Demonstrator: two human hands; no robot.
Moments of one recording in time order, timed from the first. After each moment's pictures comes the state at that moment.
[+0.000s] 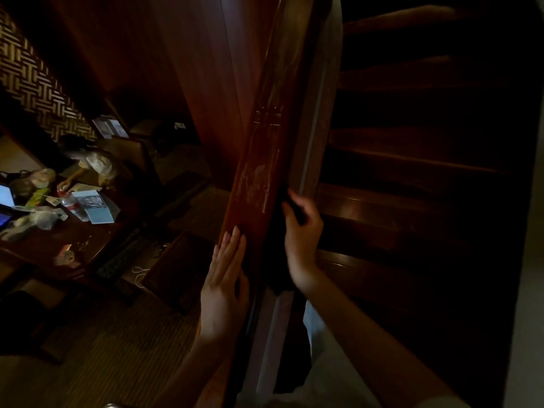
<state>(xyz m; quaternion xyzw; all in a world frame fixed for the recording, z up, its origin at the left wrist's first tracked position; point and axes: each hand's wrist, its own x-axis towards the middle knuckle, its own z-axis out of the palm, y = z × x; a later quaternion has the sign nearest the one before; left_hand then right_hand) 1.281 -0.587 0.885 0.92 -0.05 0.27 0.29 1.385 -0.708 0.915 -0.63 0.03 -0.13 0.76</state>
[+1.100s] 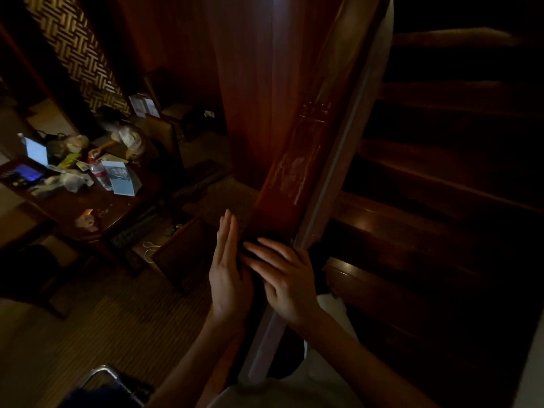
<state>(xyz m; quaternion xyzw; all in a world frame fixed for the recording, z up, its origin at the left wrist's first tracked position) 1.276 -0.583 0.883 0.85 0.07 0.36 0.39 1.307 -0.704 0.897 -0.81 -0.42 -0.27 0.32</state>
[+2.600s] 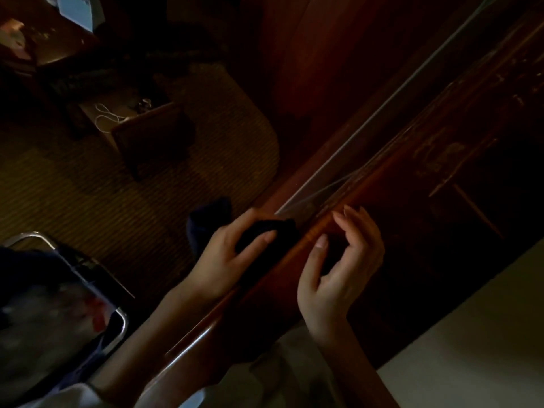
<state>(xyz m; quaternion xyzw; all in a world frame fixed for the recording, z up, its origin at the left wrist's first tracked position) 1.243 -0.496 0.846 0.72 0.02 0.10 0.68 1.286 -0.640 0.890 -0.88 -0.23 -0.29 0.31</state>
